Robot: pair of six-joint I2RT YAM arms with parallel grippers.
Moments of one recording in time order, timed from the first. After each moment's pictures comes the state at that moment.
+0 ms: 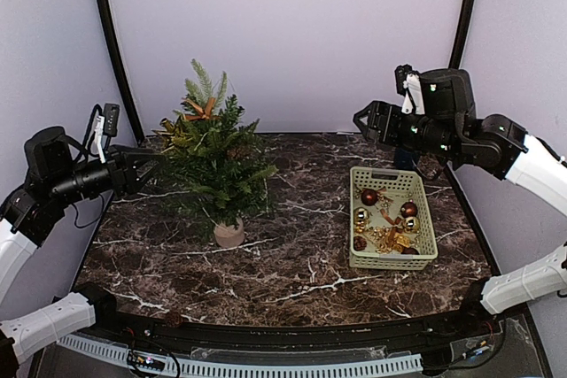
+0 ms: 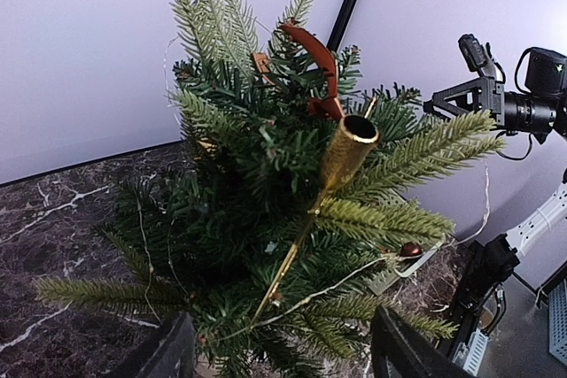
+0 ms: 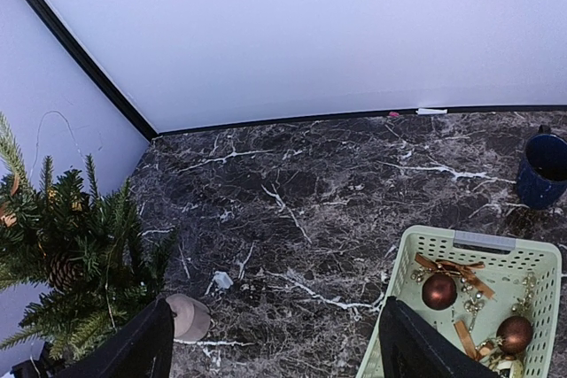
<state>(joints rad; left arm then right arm) -0.31 0.64 0.82 -0.37 0.51 -0.23 0.83 1.17 1.29 -0.52 0.31 0.55</state>
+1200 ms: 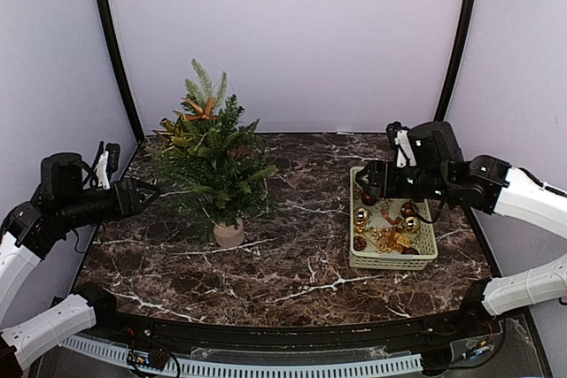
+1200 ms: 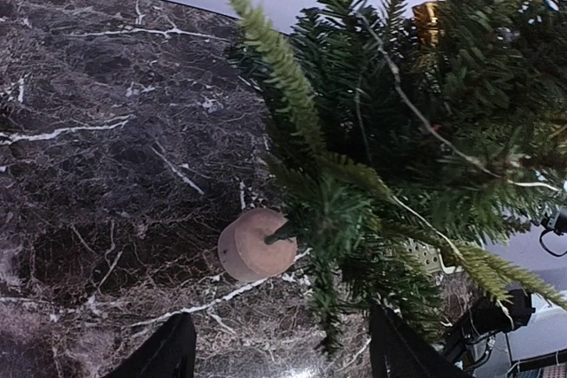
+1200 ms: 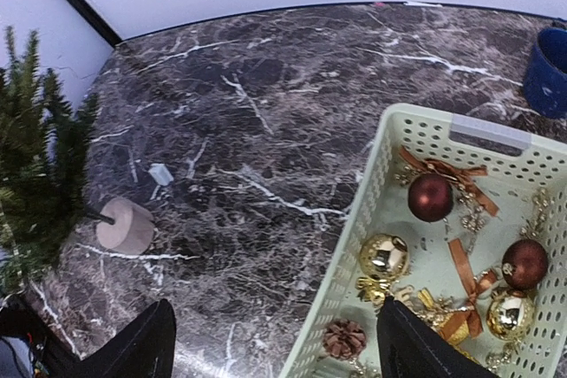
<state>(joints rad) -0.31 0.56 0.72 -0.65 0.29 -0.52 0.80 1.09 0.95 -0.48 0.20 0.55</state>
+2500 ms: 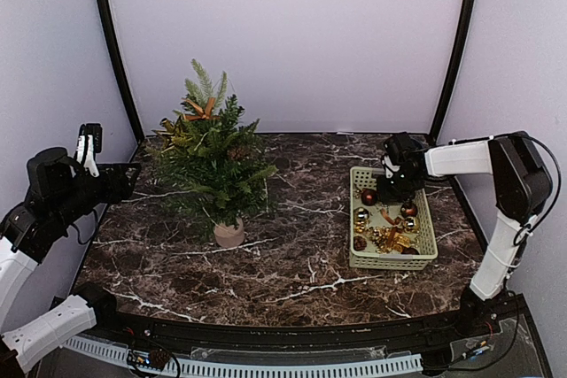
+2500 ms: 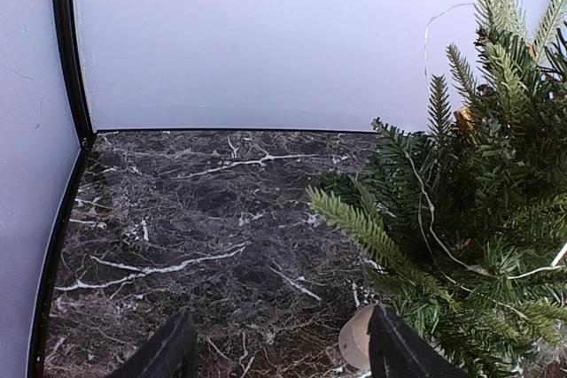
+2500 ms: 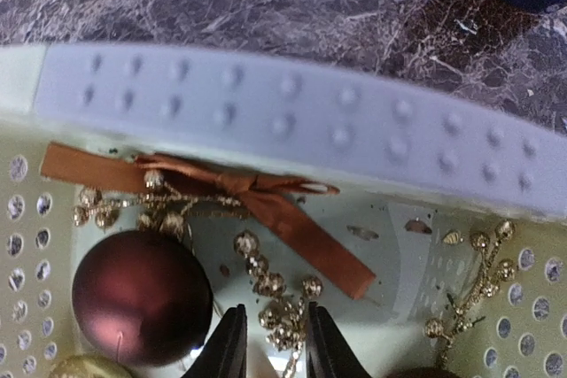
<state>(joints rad) -0.30 0.53 0.73 -0.49 -0.06 -0.22 0.35 1.78 1.08 -0.41 0.08 0.27</state>
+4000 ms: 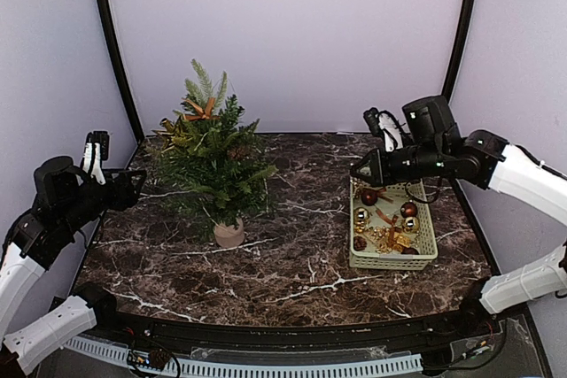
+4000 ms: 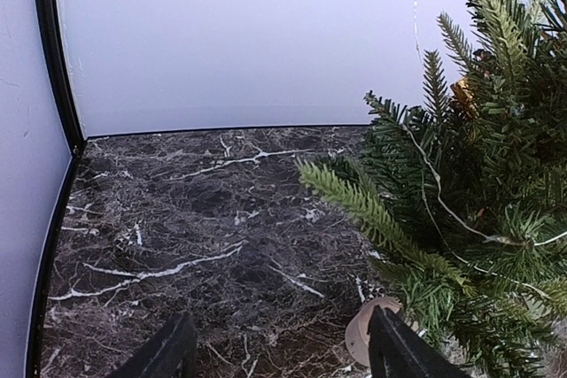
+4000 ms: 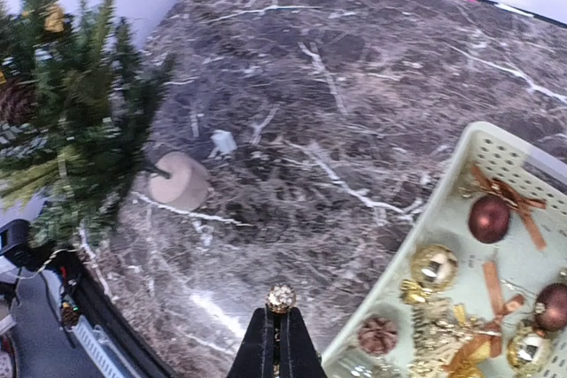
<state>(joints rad) -0.30 0.50 0.63 -0.40 -0.03 -0.17 0.71 1.20 1.13 -0.58 -0.14 0.39</state>
